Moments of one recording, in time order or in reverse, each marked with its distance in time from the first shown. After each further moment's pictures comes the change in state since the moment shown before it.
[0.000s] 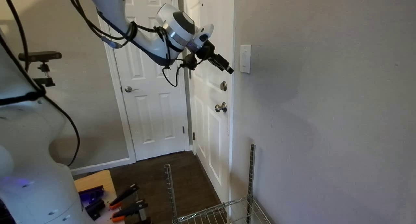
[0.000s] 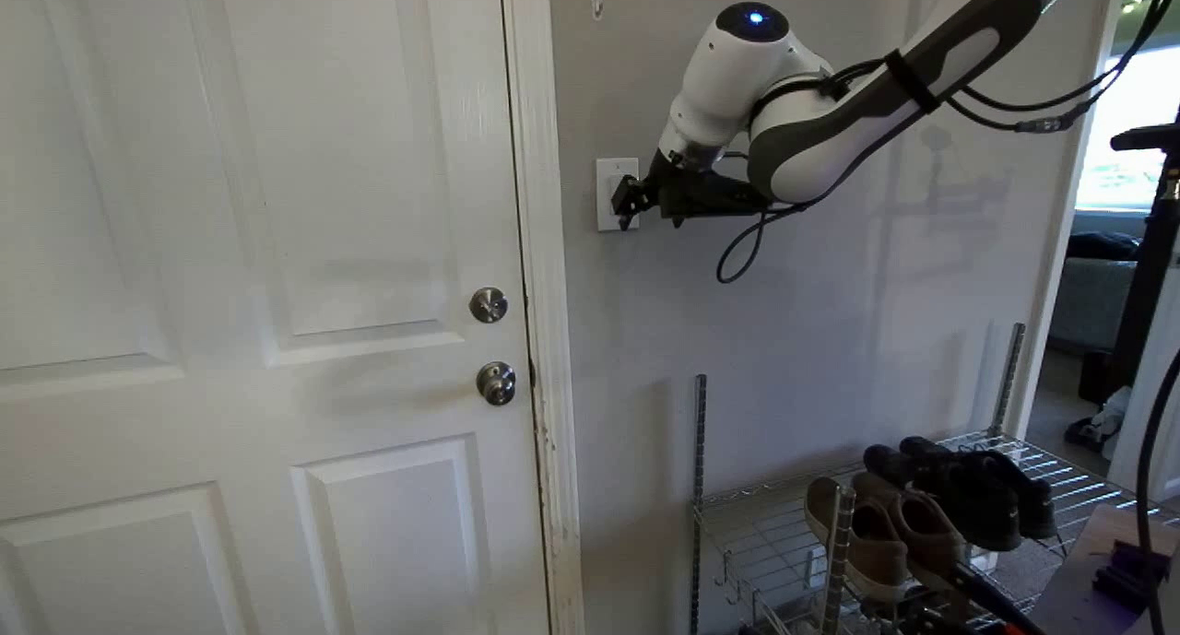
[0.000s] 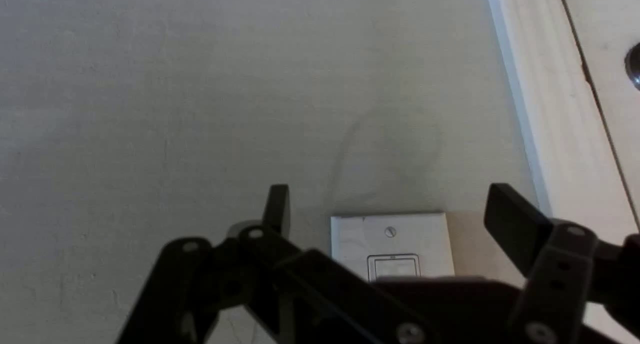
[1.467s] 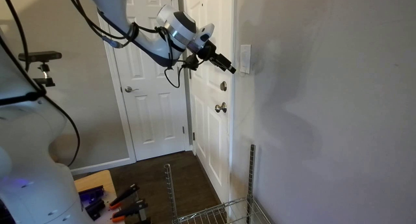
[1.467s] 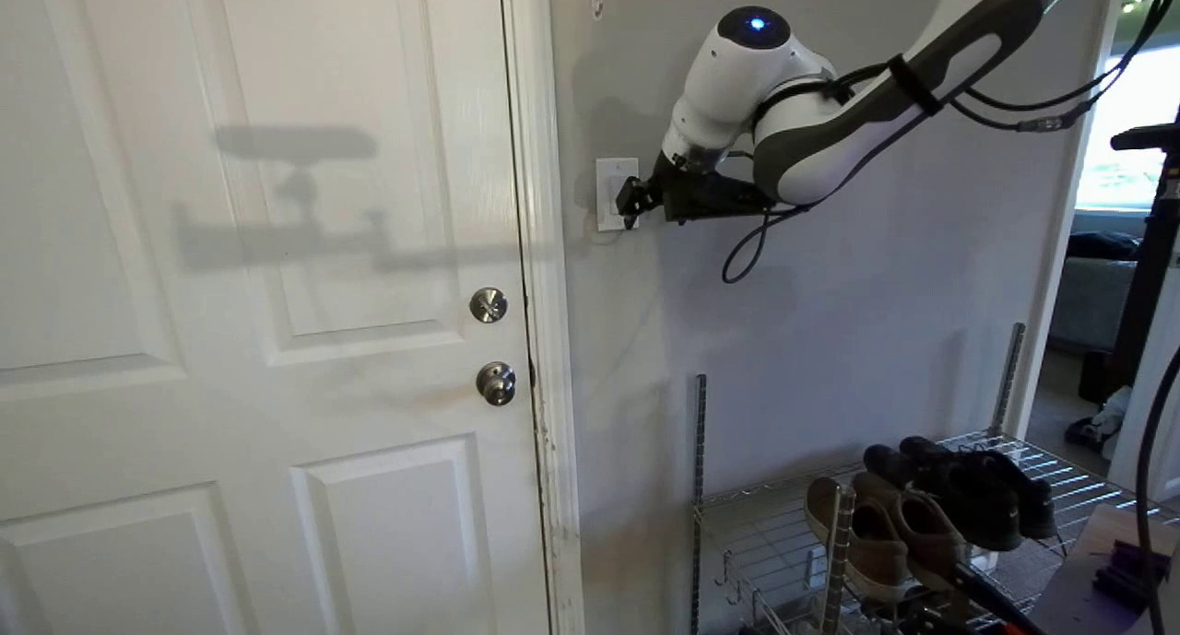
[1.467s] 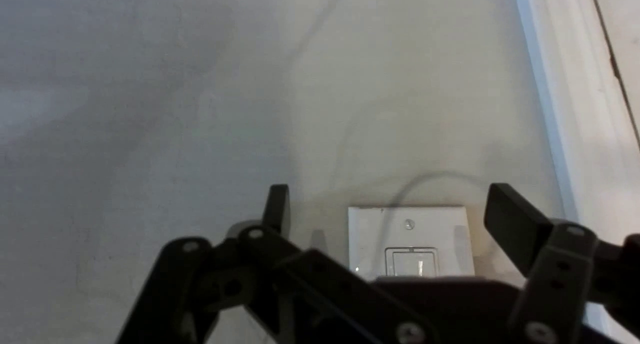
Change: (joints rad) arm -0.018 0.001 0.000 0.003 -0.085 -0.003 0.045
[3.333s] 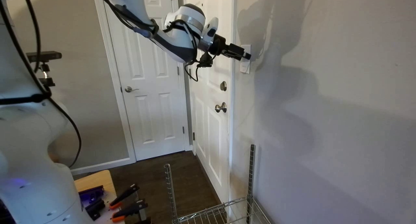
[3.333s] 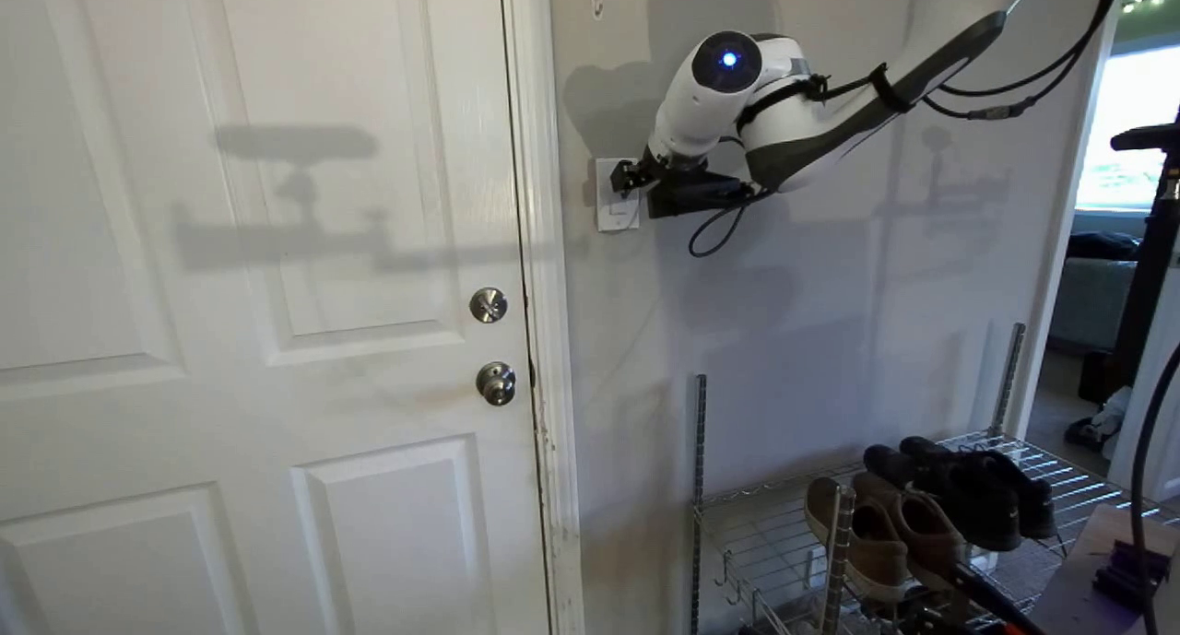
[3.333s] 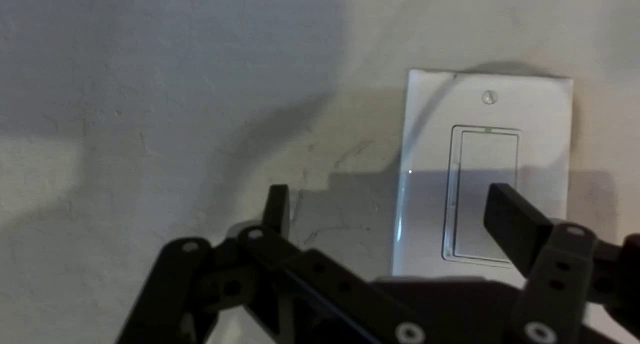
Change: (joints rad) arm -0.033 0.105 0.033 0.175 -0.541 -0.140 0.395
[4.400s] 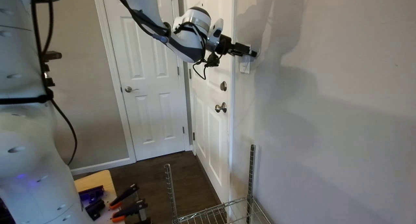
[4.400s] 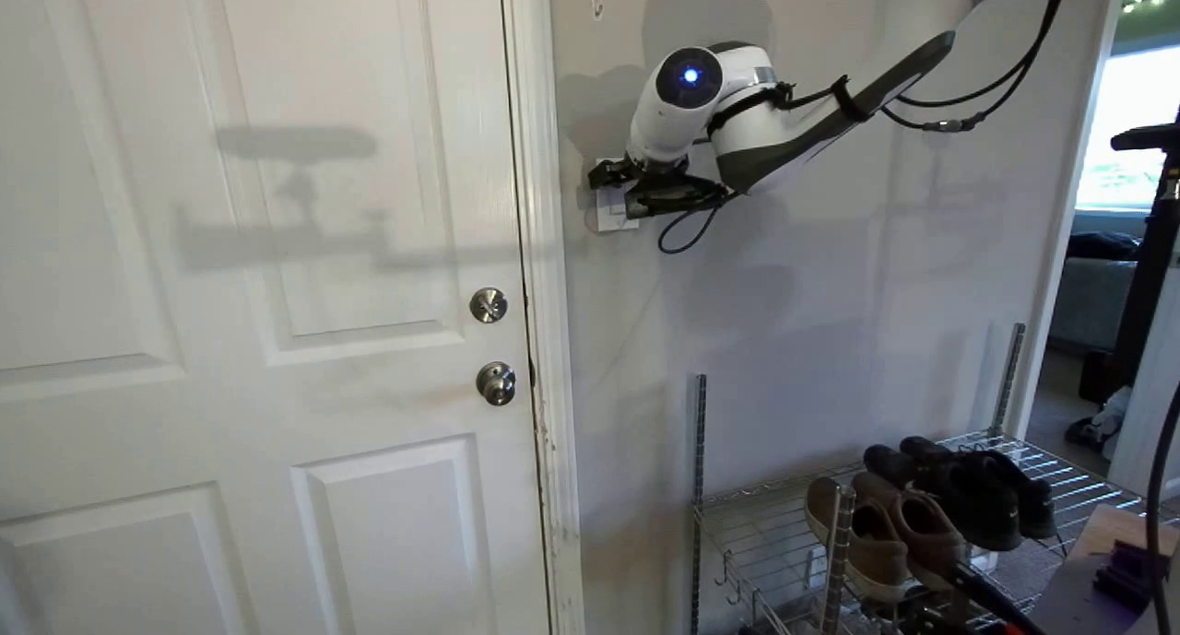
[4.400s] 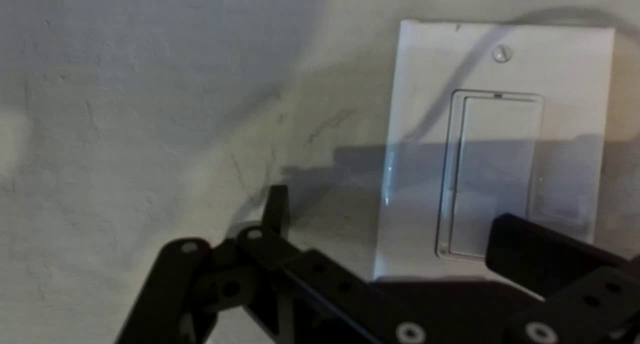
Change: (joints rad) arm 0.317 0.117 -0.284 0.136 -0.061 -0.100 0.040
